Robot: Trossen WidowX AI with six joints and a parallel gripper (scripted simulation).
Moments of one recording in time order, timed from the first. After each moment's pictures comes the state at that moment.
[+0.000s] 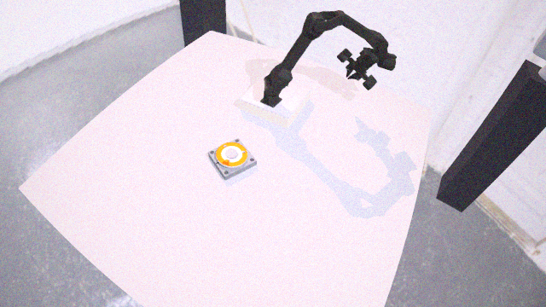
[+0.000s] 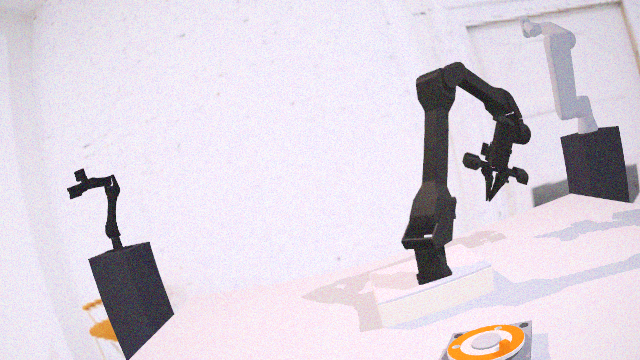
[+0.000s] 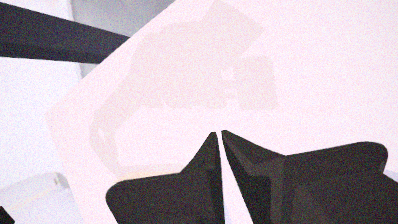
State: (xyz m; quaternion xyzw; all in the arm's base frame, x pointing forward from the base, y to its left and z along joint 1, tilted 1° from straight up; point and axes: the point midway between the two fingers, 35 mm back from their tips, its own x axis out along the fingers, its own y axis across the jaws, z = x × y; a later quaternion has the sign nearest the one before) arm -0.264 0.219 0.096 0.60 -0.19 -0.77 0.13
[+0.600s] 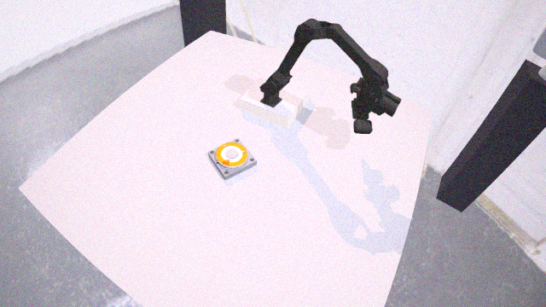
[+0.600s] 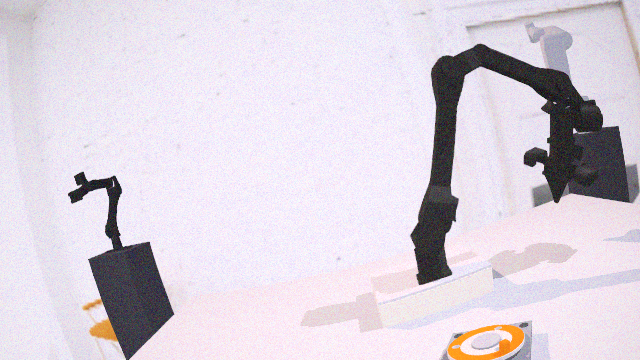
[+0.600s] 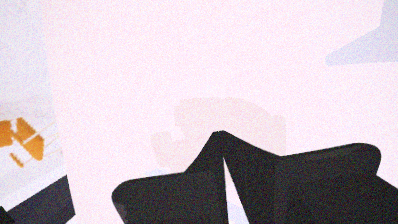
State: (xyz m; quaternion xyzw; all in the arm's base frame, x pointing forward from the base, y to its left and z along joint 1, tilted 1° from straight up) arm -0.051 0.331 0.083 0.53 -0.43 -0.69 -0.25
